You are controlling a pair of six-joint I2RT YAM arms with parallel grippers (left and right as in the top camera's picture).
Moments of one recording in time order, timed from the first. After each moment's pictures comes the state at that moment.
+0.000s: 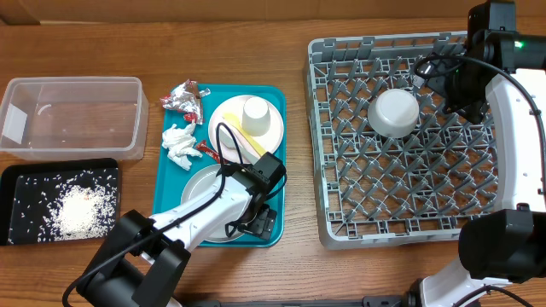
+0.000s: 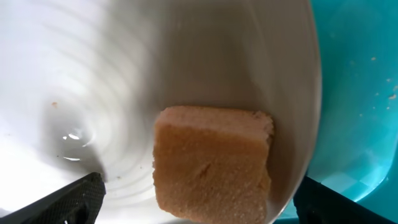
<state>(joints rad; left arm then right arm) -0.66 1.69 0.91 -0.87 -0.07 -0.40 -0.10 1.81 1.88 -1.32 -0.02 0.49</state>
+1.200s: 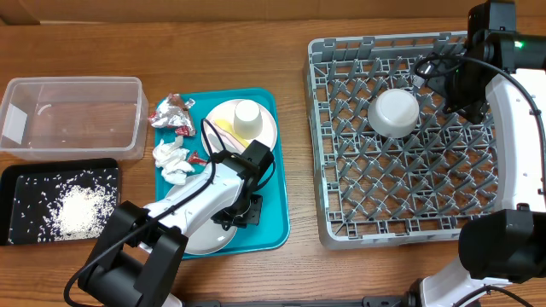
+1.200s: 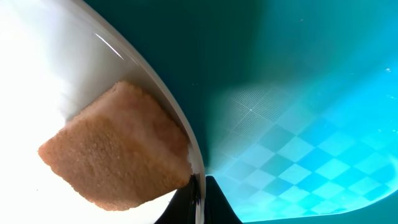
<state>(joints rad) -0.57 1.72 0.96 -0.94 0.02 -0.44 -0.10 1.81 1.88 -1.32 -0.02 0.49</state>
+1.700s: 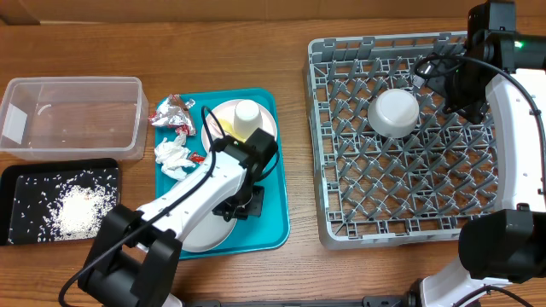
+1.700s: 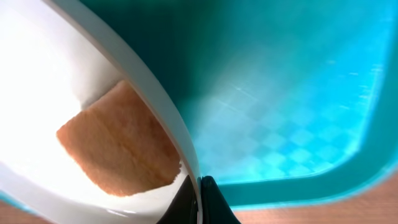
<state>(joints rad) -0.57 1.71 1.12 -1.14 0.01 -0.45 -0.10 1.81 1.88 -1.32 -0.02 0.48</state>
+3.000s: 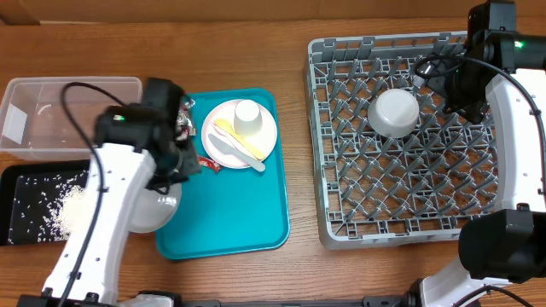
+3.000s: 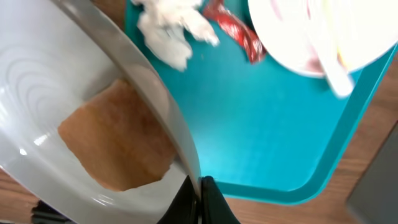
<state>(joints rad) -0.11 1.47 1.38 -1.38 0.00 -0.44 -0.10 1.81 1.88 -1.32 -0.02 0.49</state>
